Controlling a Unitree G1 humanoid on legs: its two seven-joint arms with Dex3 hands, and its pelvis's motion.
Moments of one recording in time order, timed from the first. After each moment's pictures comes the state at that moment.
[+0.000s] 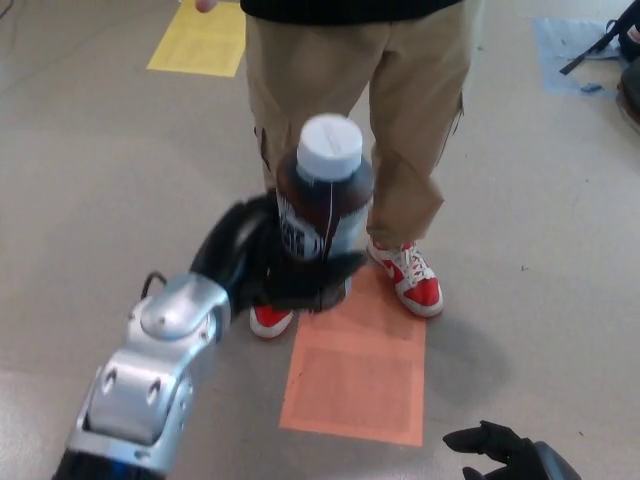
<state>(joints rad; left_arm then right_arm) -0.44 0.14 -0.11 0.05 -0.10 0.47 -0.18 -0.23 -0.19 0.30 1.22 -0.47 -0.62 -0.50</state>
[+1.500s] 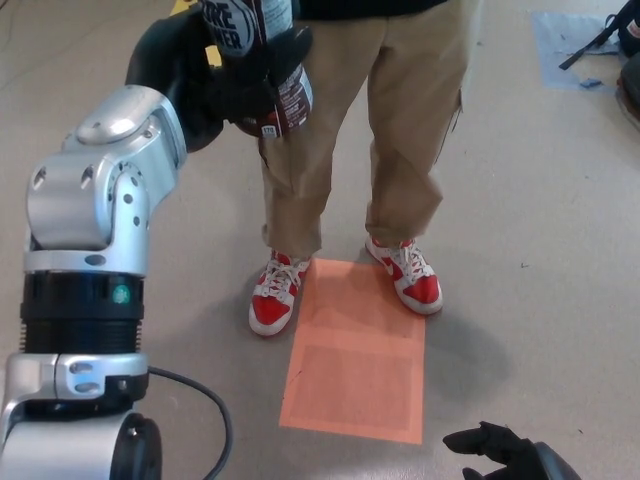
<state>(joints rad) -0.86 0.15 0.17 0.24 -0.22 0.72 -0.09 -0.23 -0.19 0.30 1.22 -0.46 -0.62 -0.50</state>
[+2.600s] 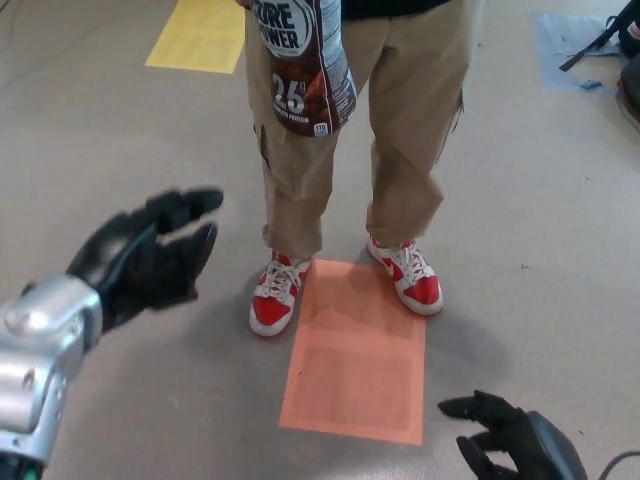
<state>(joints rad) -0.36 0.41 -0.04 0.28 -0.16 0.39 -0.35 -0.32 -0.20 0.30 1.22 -0.47 -0.60 -0.48</state>
